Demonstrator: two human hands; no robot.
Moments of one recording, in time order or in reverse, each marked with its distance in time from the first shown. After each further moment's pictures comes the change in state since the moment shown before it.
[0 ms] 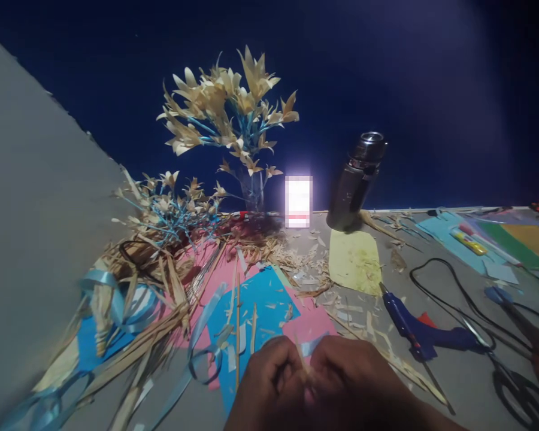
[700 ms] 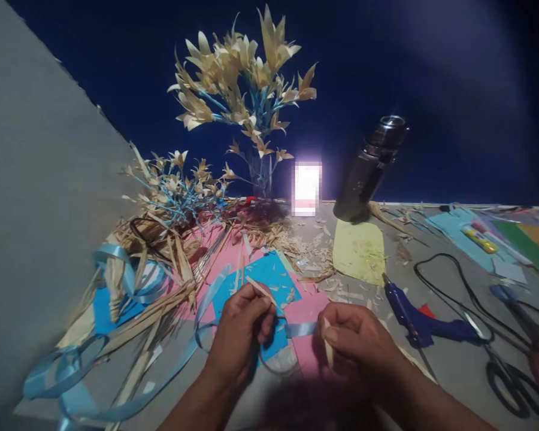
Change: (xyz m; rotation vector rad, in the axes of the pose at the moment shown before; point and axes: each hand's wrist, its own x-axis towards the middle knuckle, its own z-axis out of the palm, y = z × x) left_hand 0.026 0.029 -0.025 -0.594 0.185 -0.148; right_hand 0.005 0.010 -0.002 1.172 -0.120 0.317
